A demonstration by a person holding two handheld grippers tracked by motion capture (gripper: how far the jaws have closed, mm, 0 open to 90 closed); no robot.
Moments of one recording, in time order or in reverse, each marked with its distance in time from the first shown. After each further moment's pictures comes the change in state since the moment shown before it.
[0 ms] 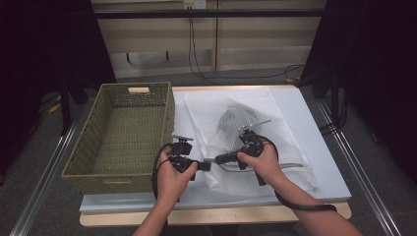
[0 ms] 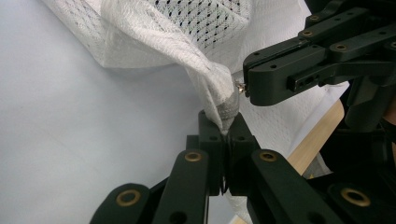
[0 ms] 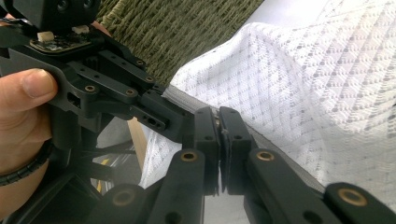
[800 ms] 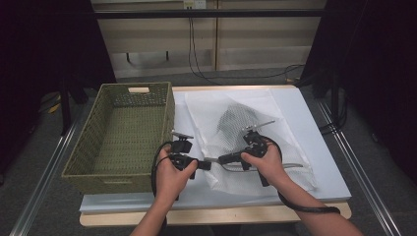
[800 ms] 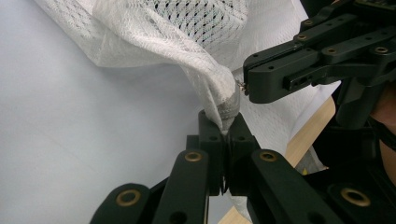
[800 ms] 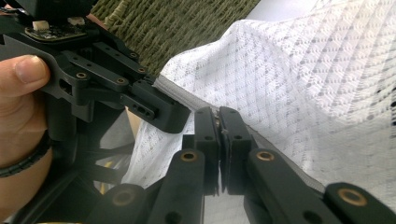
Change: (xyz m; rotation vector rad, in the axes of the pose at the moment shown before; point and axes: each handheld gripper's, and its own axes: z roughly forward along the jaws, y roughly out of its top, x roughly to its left) left arm -0.003 0.005 -0.005 0.020 -0.025 -0.016; right arm -0.004 -0.005 -0.008 -0.014 0.011 0.015
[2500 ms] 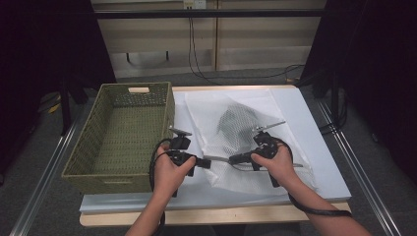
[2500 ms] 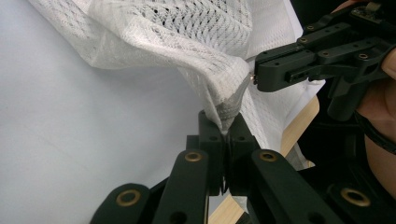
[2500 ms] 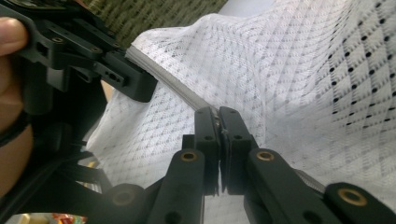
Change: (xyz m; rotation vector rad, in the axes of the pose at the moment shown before) left arm 0.006 0.009 -0.004 0.032 -0.064 -0.040; right arm -0.008 -0.011 -0.025 -0.001 -0.079 -0.013
